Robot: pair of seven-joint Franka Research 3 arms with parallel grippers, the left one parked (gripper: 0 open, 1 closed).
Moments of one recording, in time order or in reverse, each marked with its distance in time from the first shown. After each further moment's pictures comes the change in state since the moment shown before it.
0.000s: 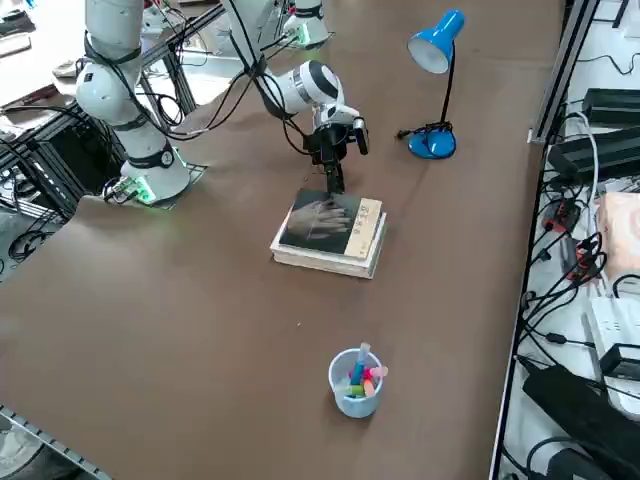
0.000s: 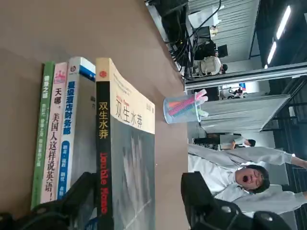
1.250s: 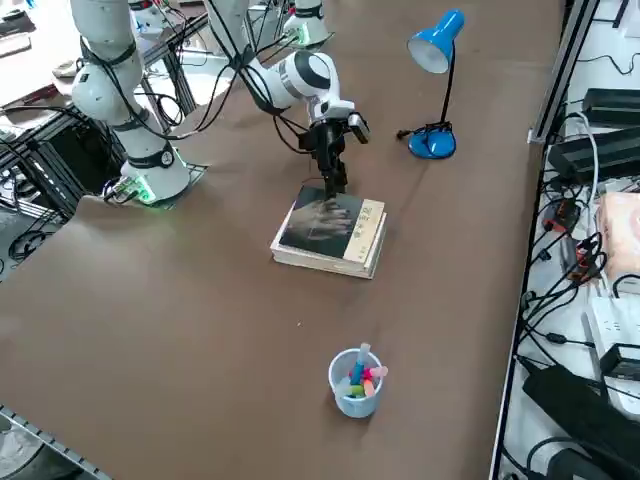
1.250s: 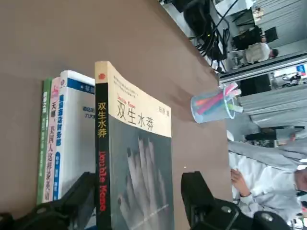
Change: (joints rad) arm -0.116 -0.168 -0.016 -0.099 0.000 0.287 0.004
